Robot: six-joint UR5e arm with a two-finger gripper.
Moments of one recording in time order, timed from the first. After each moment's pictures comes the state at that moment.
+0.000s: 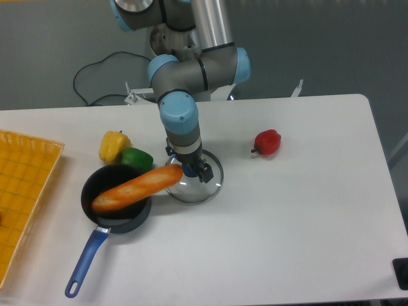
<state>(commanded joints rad) 2.35 -1.87 -2.01 -0.86 1.62 1.12</state>
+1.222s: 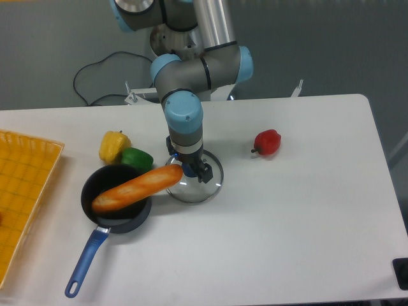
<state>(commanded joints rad) 2.37 -1.86 -2.02 -0.87 1.58 1.14</state>
